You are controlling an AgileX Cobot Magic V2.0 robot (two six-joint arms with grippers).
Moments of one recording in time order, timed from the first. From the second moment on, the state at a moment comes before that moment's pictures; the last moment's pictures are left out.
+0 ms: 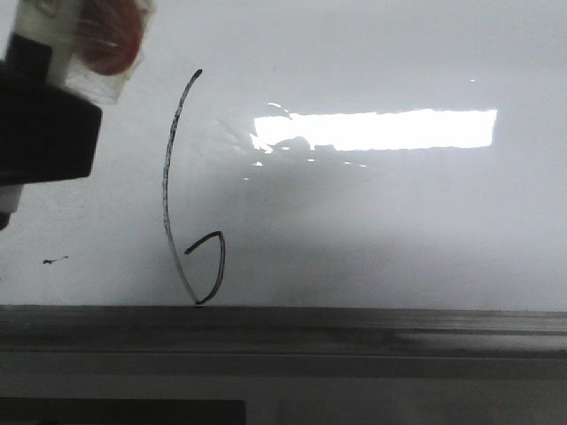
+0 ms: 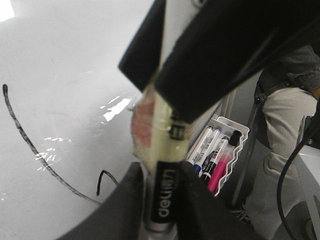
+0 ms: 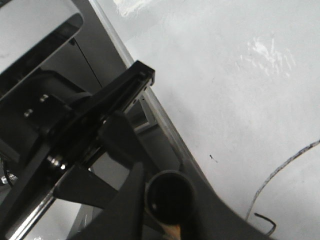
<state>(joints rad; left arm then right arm) -1.04 0.76 -0.35 -0.15 -0.03 0.15 0.98 1.18 -0.96 0.37 0.35 -0.26</state>
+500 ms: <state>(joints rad) -1.02 0.76 -0.35 -0.29 -0.02 0.15 0.94 1.18 -0.96 0.37 0.41 -0.26</state>
